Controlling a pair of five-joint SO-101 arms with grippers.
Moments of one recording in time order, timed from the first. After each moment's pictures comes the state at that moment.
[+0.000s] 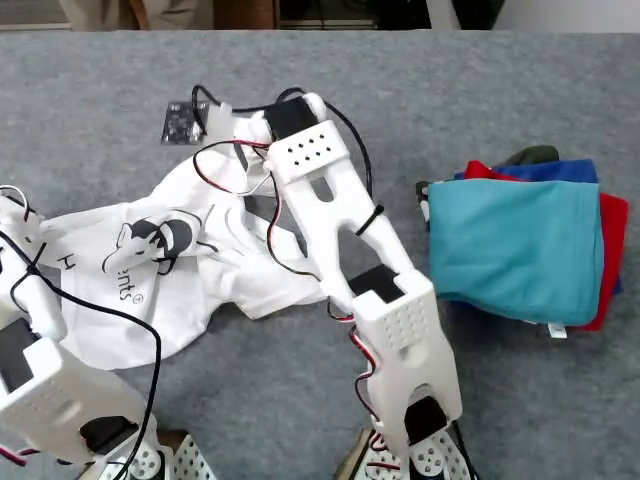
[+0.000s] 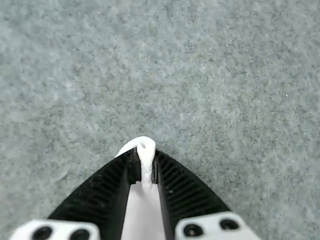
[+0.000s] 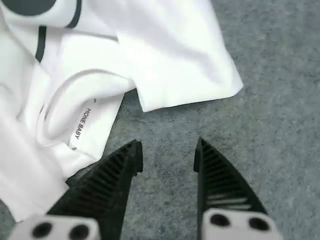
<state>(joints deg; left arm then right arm) -41.9 8.6 26.3 21.1 12.0 -31.6 38.5 -42.6 85.4 49.8</state>
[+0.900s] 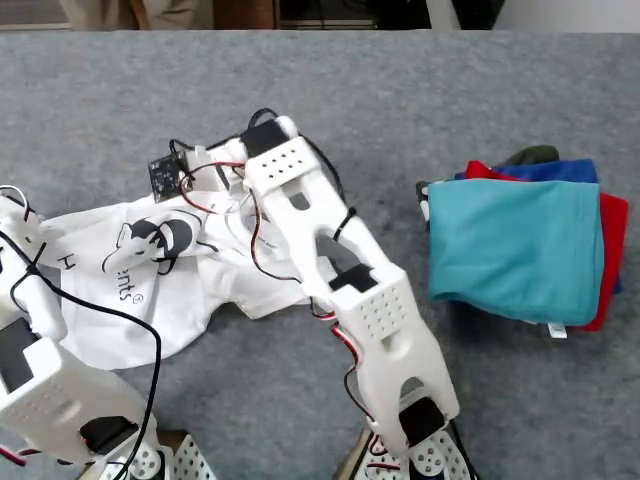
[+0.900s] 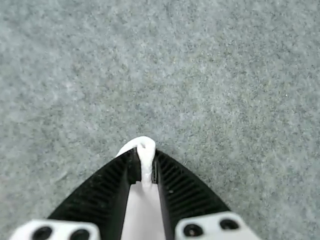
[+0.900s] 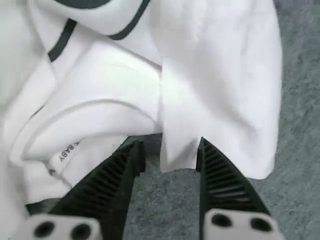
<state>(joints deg) -41.9 8.6 26.3 21.1 12.0 -35.1 46.8 -41.6 76.7 66.2</state>
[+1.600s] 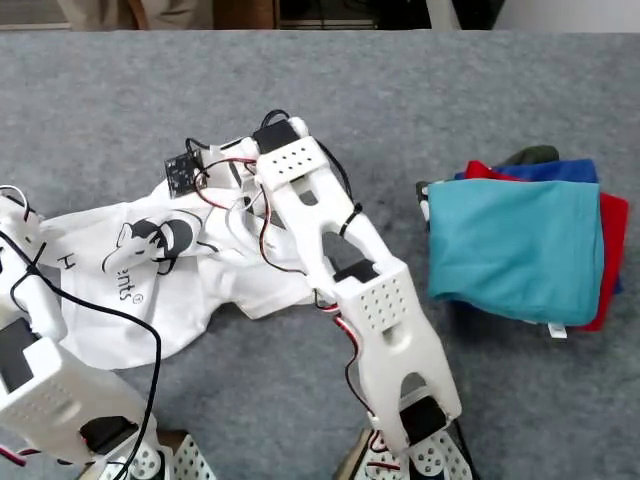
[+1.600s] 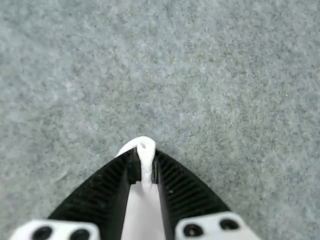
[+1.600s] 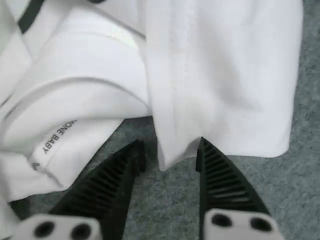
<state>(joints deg) -41.9 8.6 26.3 21.1 12.0 -32.3 49.5 -43.6 75.9 66.2</state>
